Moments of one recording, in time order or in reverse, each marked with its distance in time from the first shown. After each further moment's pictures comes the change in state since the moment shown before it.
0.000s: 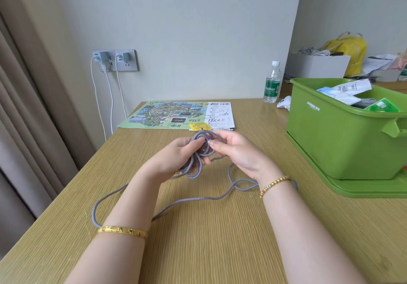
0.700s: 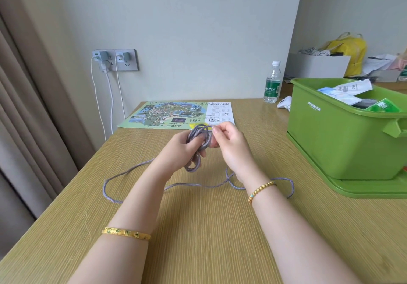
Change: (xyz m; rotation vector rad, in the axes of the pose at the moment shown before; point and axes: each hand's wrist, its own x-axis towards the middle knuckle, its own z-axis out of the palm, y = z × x) left_hand 0.011 -0.001 0.005 0.163 0.300 0.028; right_hand 0.010 0.003 0.021 -0.006 0.422 -0.145
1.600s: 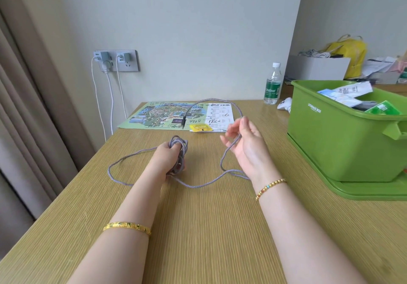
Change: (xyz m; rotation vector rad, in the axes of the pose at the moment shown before) left_hand 0.011 -0.032 -0.013 0.009 0.187 -0.436; right_hand 0.012 0.006 -0.021 0.678 0.096 0.176
